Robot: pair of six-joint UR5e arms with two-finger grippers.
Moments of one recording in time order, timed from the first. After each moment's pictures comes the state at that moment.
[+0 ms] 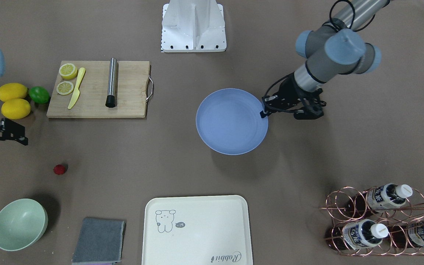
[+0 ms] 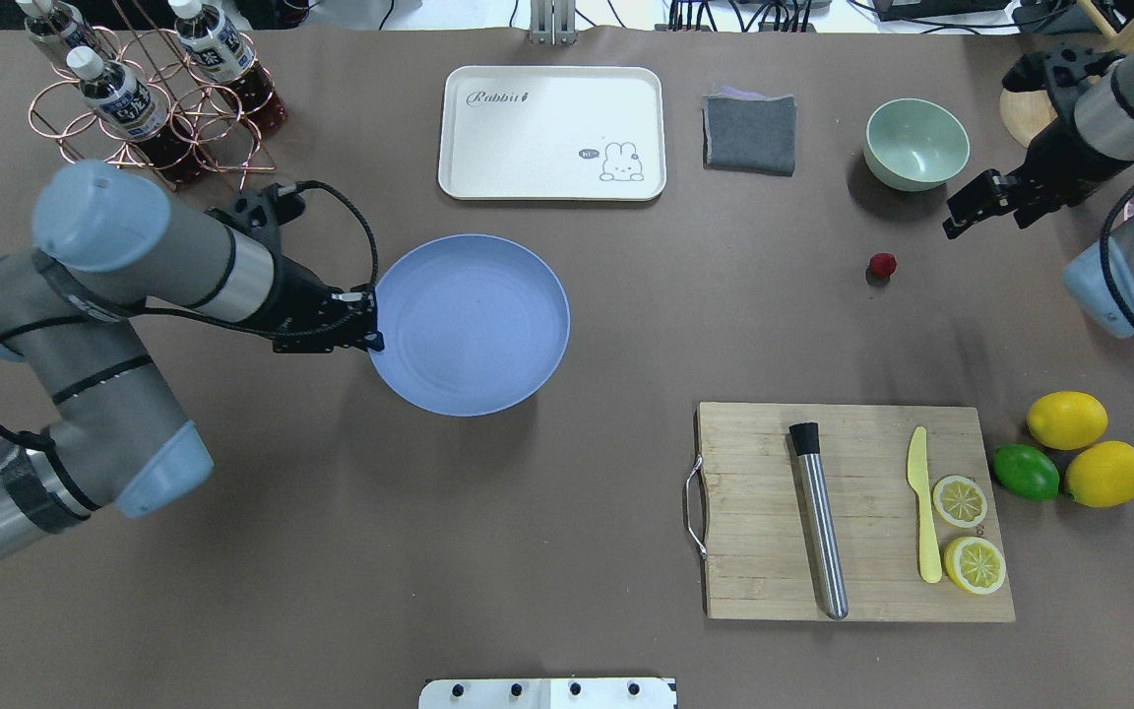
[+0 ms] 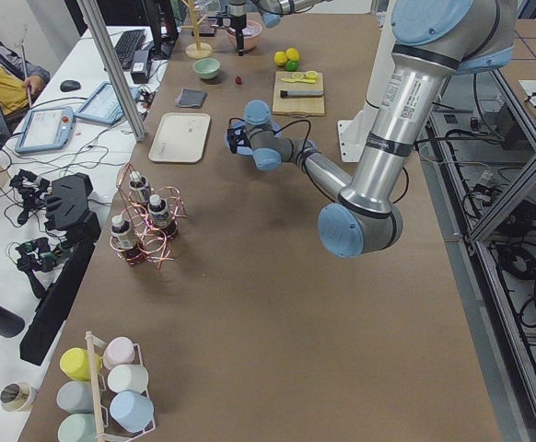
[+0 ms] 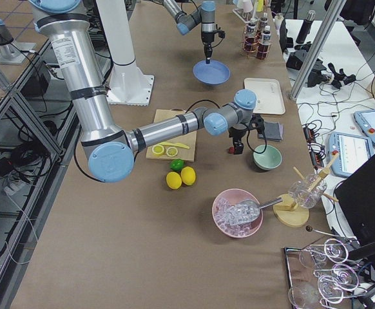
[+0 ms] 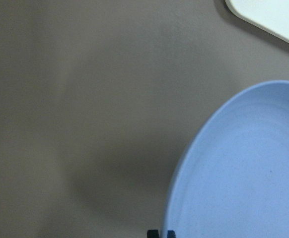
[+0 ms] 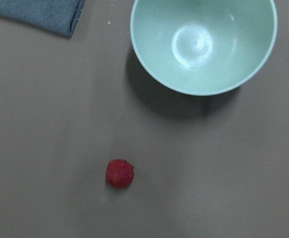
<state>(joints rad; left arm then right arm) -0.66 -1.99 -1.67 -2.19 -2.09 -1.52 1.08 -1.27 1.55 -1.31 2.26 0.53</state>
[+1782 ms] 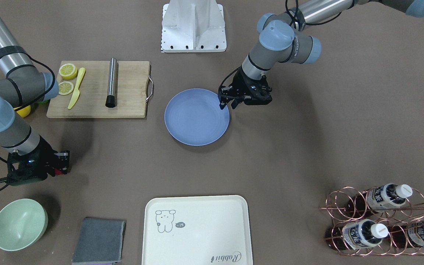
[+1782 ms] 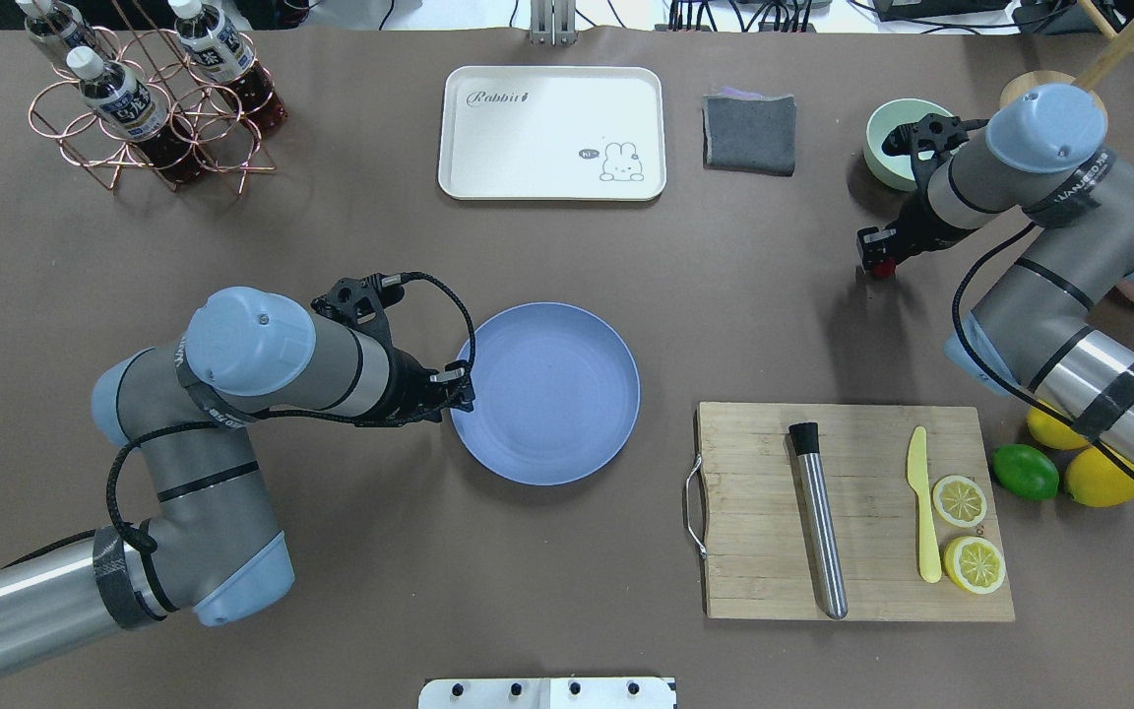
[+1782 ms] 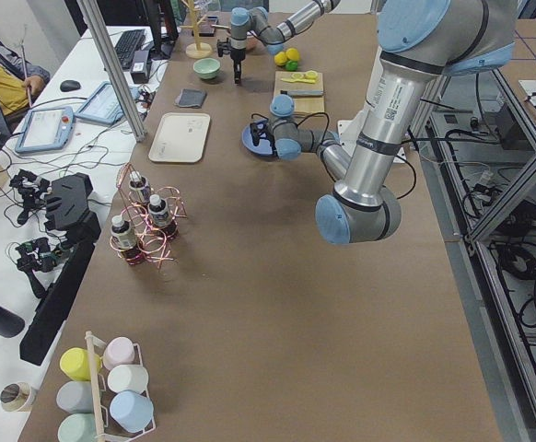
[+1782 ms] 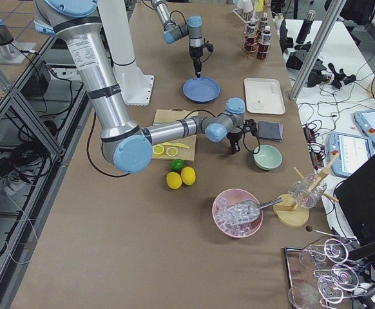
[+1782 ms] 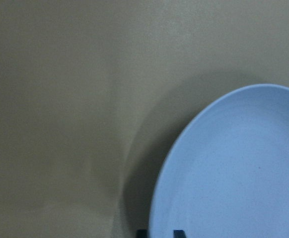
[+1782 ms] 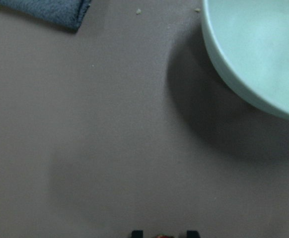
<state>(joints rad) -0.49 -2.04 -1.66 -2.14 -1.89 -1.58 0.92 -1.20 1.37 -1.09 2.06 0.70</state>
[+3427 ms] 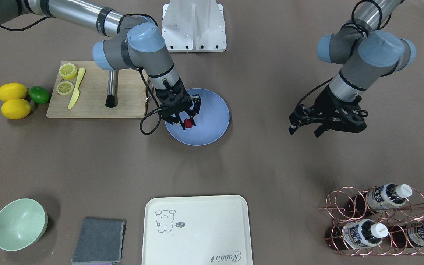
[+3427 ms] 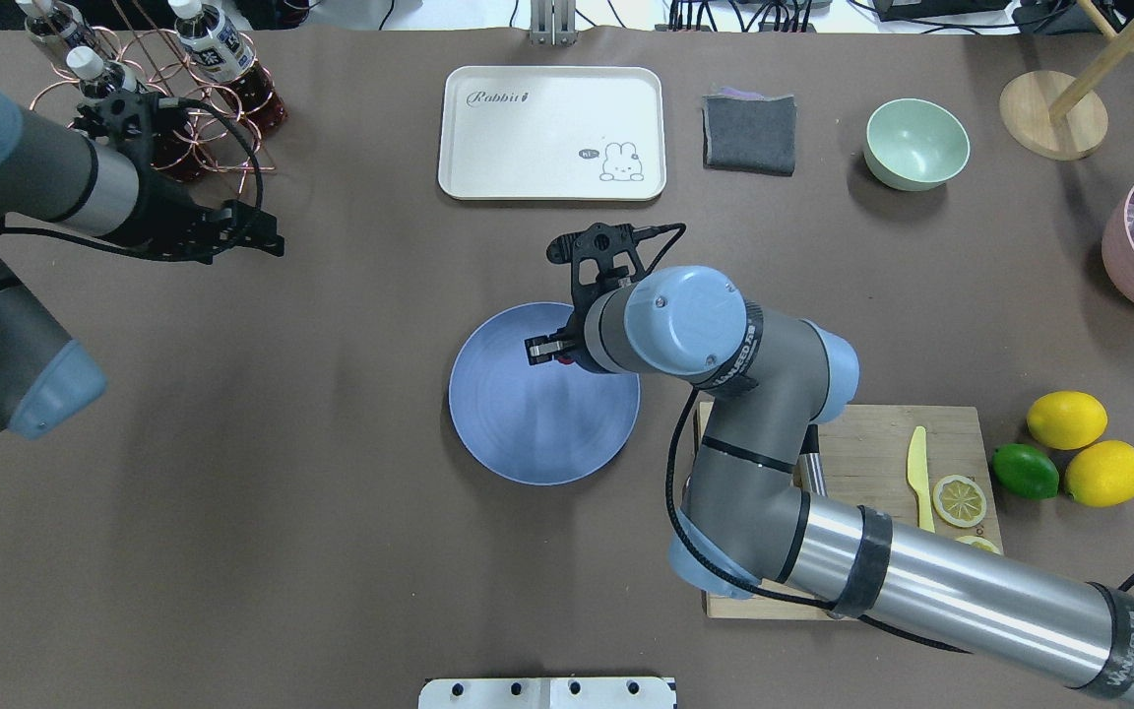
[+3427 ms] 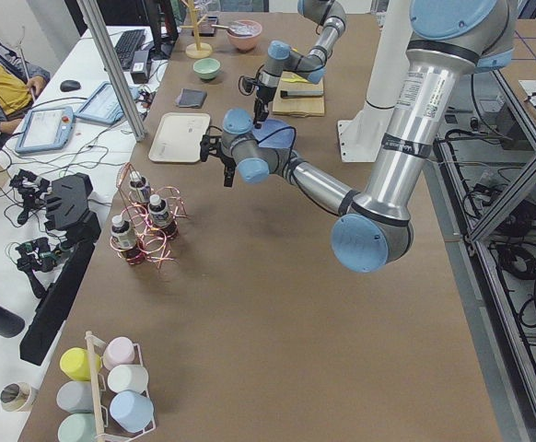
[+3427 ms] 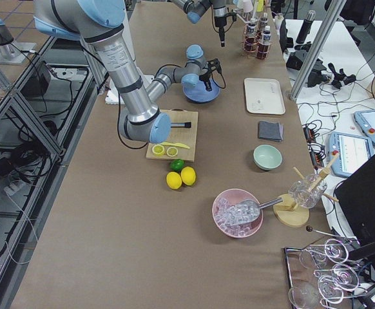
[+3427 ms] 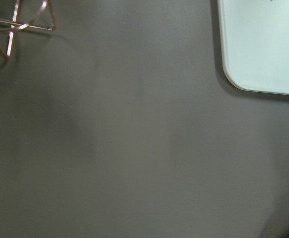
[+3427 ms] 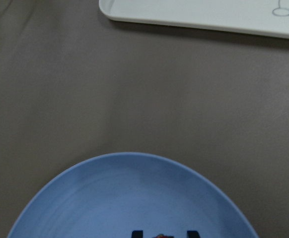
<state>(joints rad) -0.91 -1.86 -1.68 -2.14 -2.12 -1.05 0.45 -0.91 1.54 -1.10 1.66 1.04</state>
